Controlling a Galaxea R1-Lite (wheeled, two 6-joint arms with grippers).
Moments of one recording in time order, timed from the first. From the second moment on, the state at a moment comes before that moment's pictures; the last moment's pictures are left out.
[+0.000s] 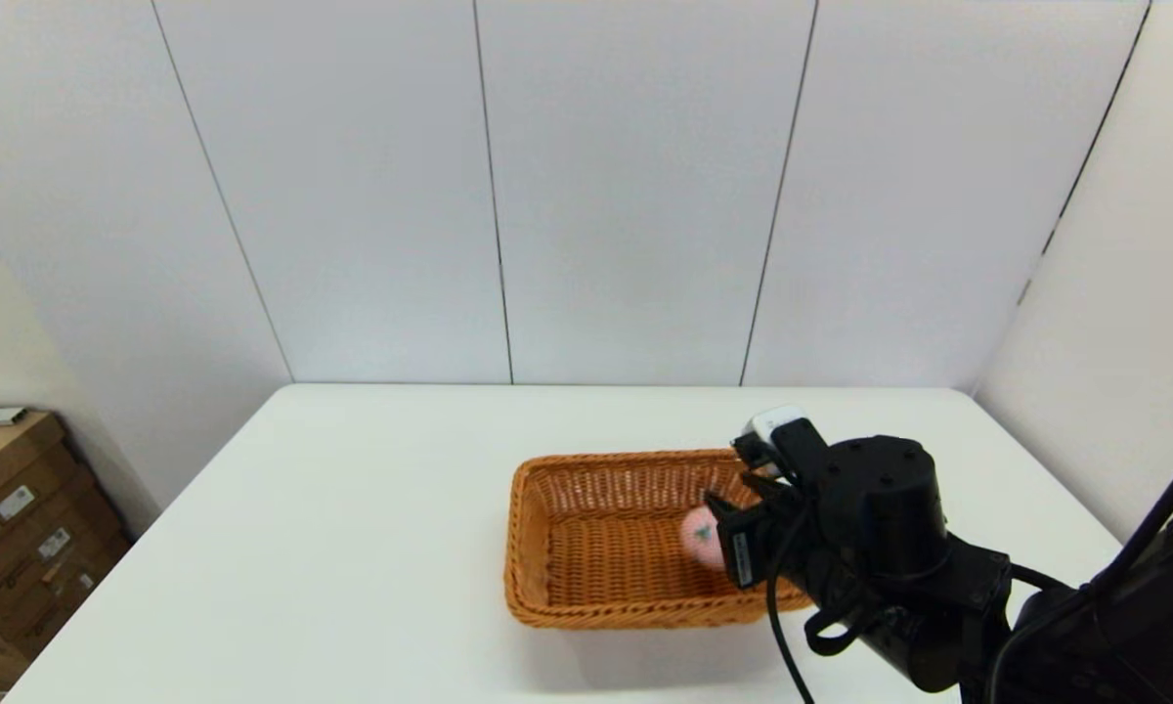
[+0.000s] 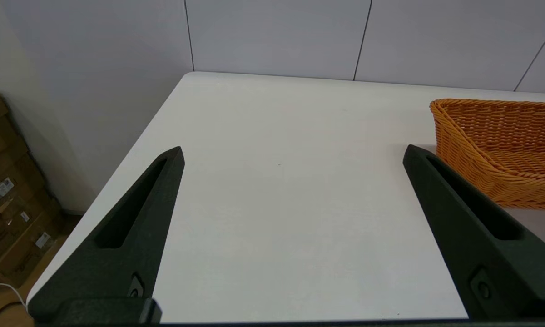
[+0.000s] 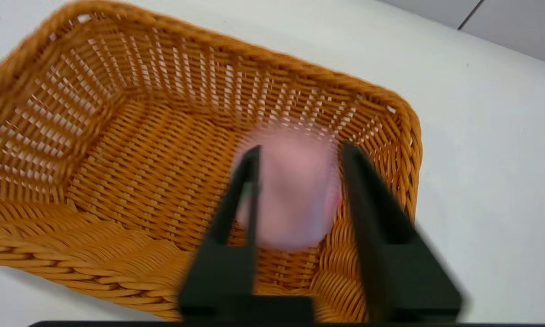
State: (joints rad) left arm 0.00 0.00 0.00 0.00 0.03 -0.08; right arm 0.68 1.89 -0.50 -0.96 -0.35 0.04
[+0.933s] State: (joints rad) left arm 0.00 0.00 0.00 0.00 0.03 -0.08; right arm 0.33 1.39 -0.38 -0.95 -0.36 -0.06
